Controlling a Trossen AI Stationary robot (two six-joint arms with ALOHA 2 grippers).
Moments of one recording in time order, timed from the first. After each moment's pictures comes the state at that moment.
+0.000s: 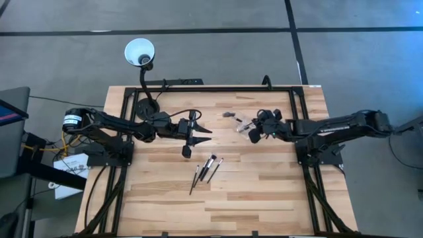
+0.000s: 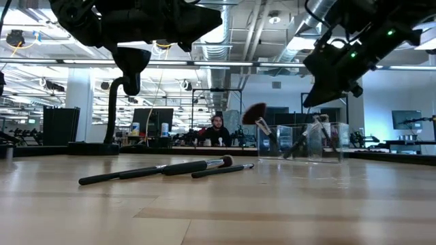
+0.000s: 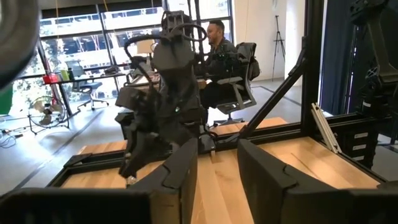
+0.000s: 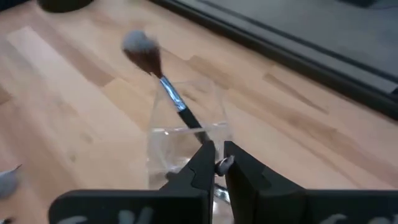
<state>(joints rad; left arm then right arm) 0.05 1.44 0.61 0.91 0.21 0.15 -0.07 1.07 0.51 -0.21 0.58 0.49</state>
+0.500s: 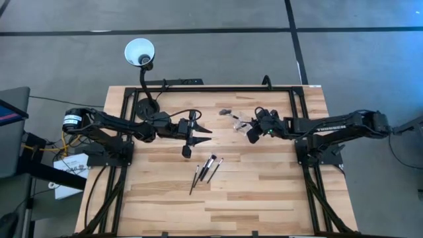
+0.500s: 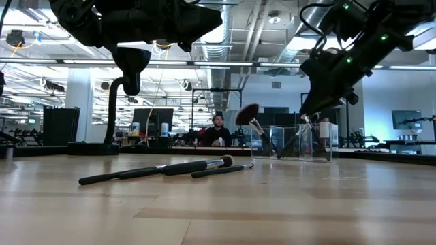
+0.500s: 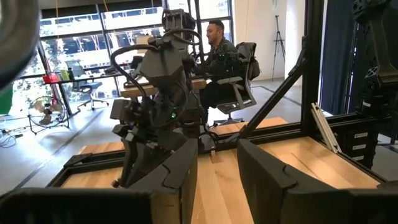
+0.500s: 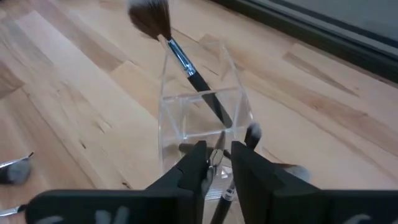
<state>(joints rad) 0.05 1.44 0.61 0.90 0.21 0.15 -0.12 1.11 0.51 -0.17 0.44 0.49</state>
